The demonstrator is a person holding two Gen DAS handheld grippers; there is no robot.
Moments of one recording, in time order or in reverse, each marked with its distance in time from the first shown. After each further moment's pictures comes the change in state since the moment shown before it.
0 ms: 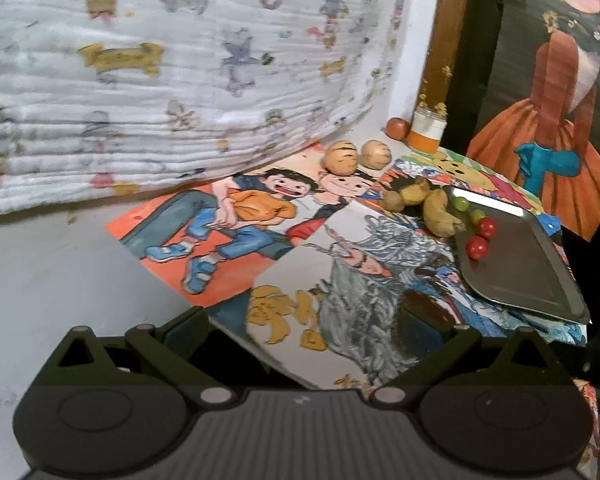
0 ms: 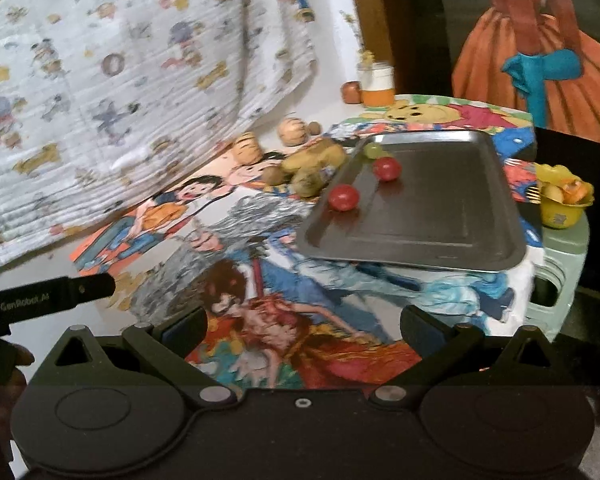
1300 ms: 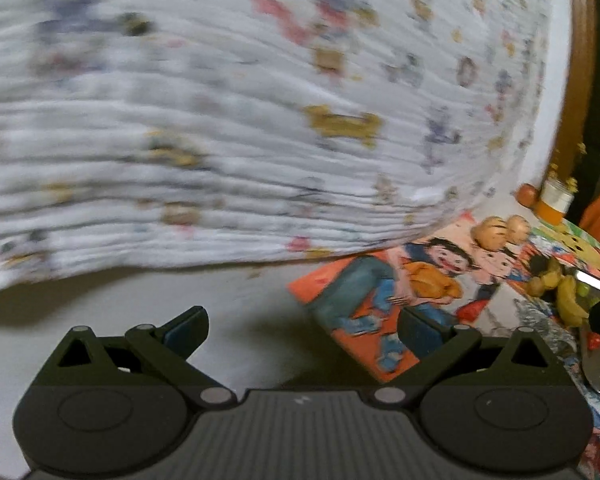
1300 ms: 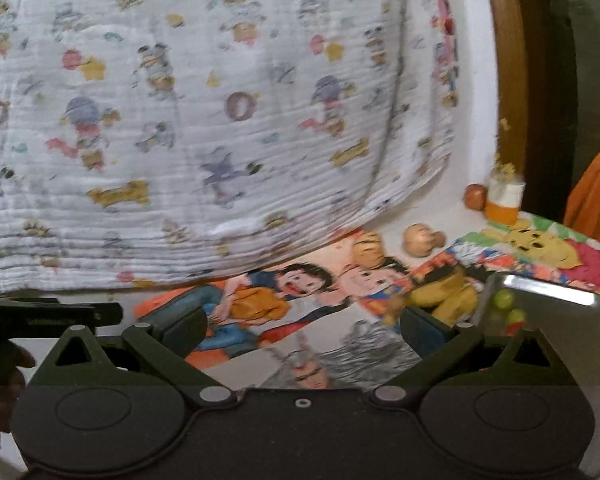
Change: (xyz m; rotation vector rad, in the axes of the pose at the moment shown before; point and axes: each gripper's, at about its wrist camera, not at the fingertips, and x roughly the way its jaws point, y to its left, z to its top) left arm -0.015 0.085 0.047 -0.152 -0.076 0.291; right arm 0.046 0.066 0.096 -0.258 -0.153 0.185
